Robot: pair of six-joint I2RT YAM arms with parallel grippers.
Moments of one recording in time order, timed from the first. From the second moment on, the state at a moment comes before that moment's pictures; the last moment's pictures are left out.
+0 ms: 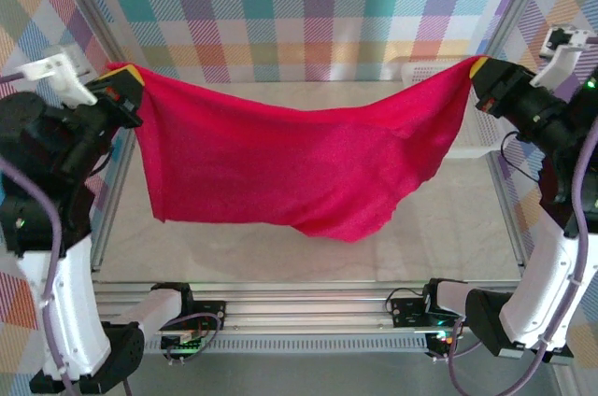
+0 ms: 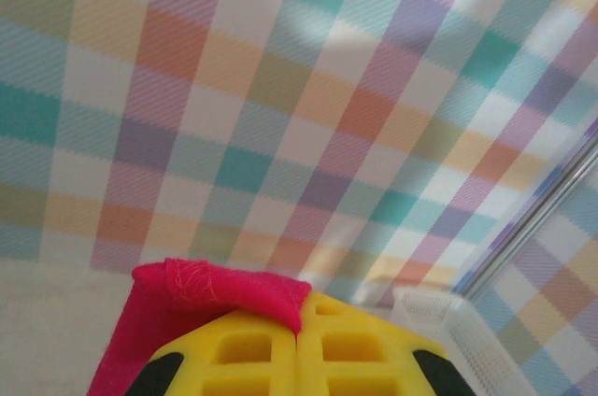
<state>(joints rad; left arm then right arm) 0.00 1.08 1.84 -0.81 0.23 -0.40 -0.12 1.23 2.19 -1.12 -0.48 0.49</state>
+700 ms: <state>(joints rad) 0.07 2.01 1.84 -0.66 0.28 -0.47 0.05 1.88 1.92 -0.86 -0.41 0.54</state>
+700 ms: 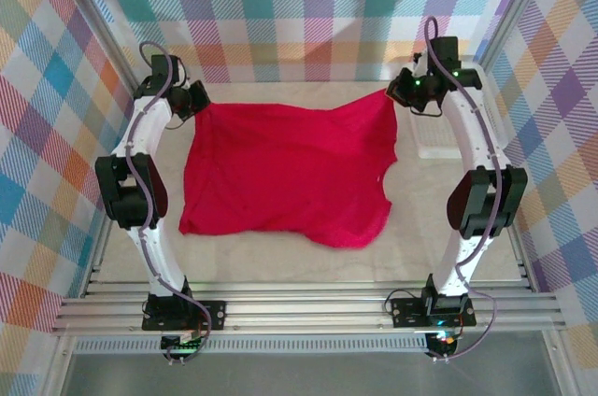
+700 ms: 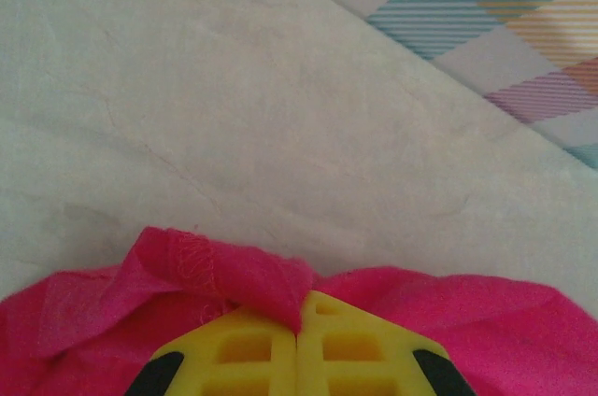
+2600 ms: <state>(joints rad) -0.16 1.34 0.89 -0.78 -0.09 -0.56 0.38 1.42 1.00 -0.81 -0.24 0.53</state>
